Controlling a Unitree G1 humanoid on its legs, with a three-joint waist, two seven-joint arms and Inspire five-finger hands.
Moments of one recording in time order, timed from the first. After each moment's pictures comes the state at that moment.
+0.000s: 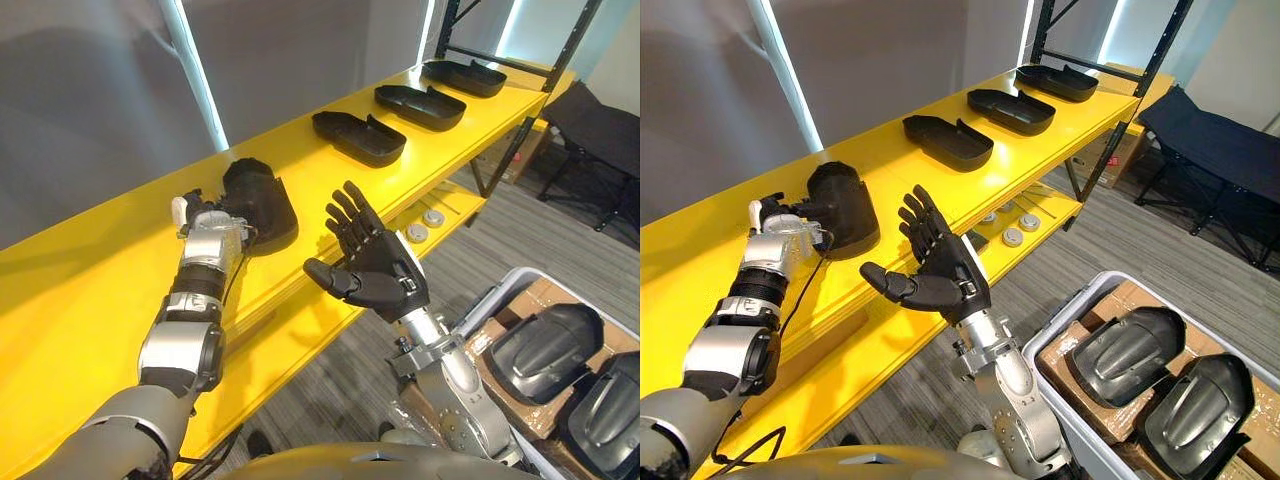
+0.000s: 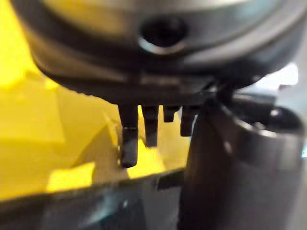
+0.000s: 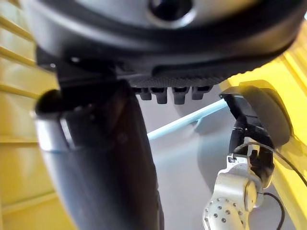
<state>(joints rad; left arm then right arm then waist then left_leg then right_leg) -0.80 0.26 0.12 0.74 -0.04 0.60 0.60 0.19 -0.20 0.40 -0.33 0.53 -0.14 0.14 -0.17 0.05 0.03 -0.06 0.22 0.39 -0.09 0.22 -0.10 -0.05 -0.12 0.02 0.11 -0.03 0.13</state>
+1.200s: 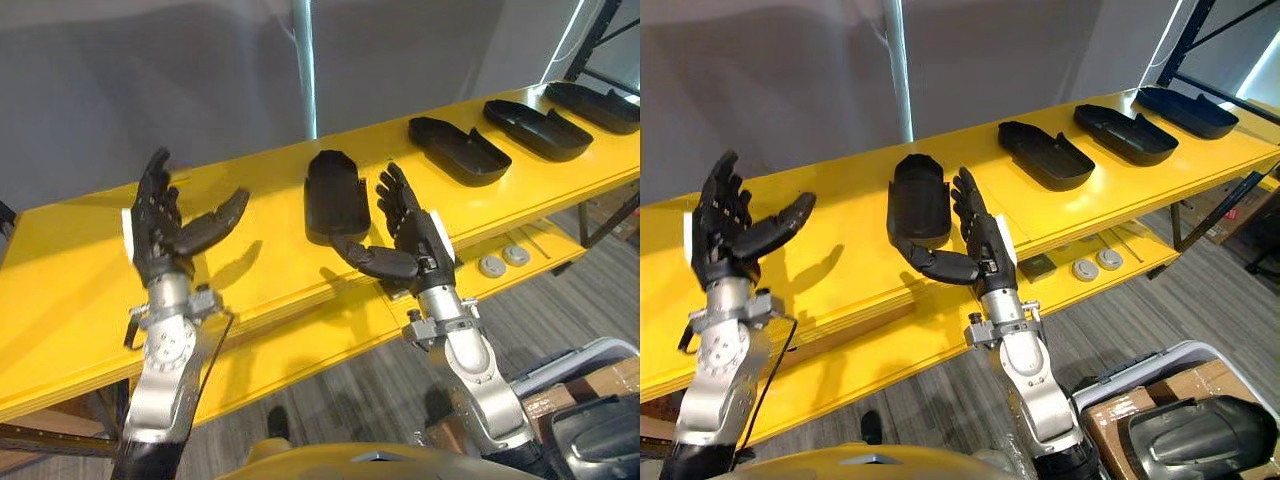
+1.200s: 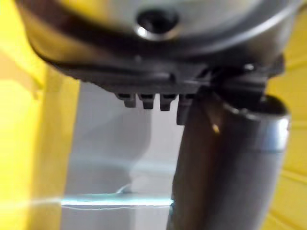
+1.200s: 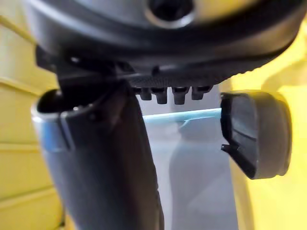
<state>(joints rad) 0.21 0.25 0.03 -0.36 -0.32 -0.14 0.40 0.16 -0.20 0.28 -0.33 0.20 -0.07 -0.11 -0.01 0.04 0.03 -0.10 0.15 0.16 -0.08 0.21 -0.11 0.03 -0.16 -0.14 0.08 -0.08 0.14</state>
